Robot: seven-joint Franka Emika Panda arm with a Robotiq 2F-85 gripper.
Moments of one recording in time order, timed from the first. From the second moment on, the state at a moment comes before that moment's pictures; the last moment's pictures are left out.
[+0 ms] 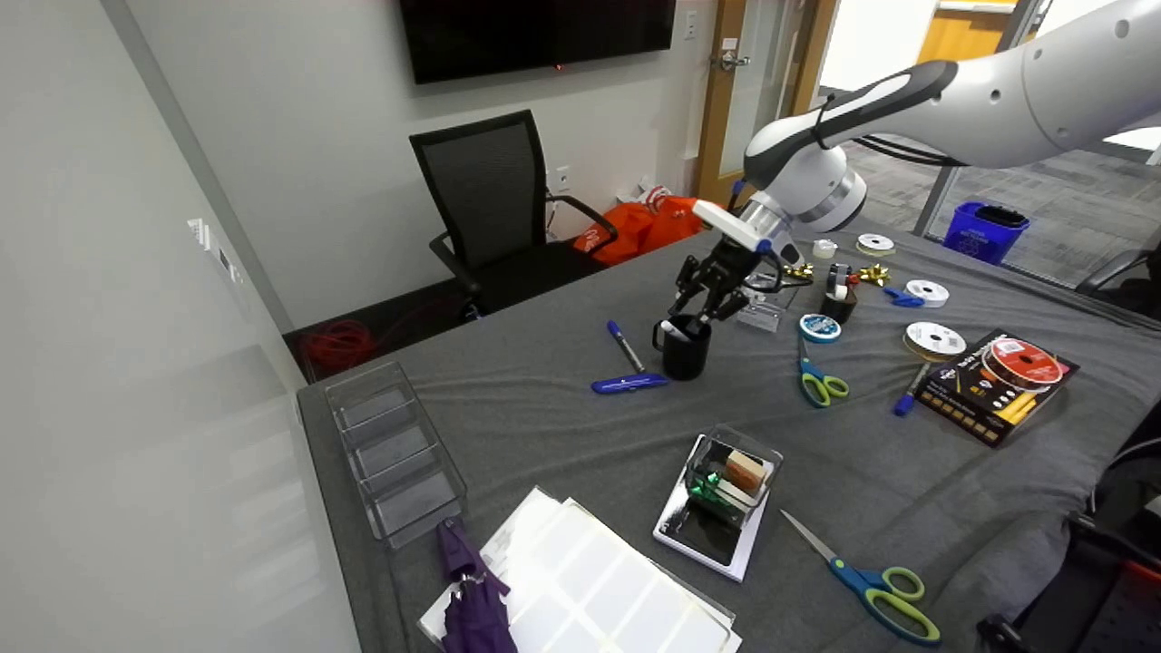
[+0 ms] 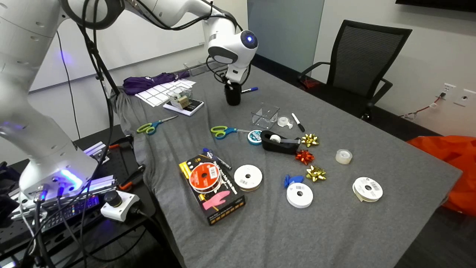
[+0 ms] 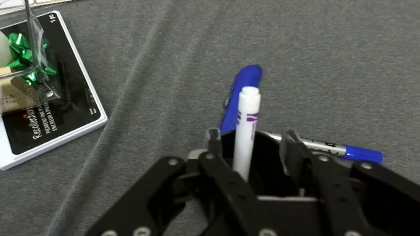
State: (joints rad) arm -0.06 0.82 0.00 -1.45 0.90 2.14 1.00
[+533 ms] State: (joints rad) arm -0.06 0.81 0.00 -1.43 0.87 2.13 1.00
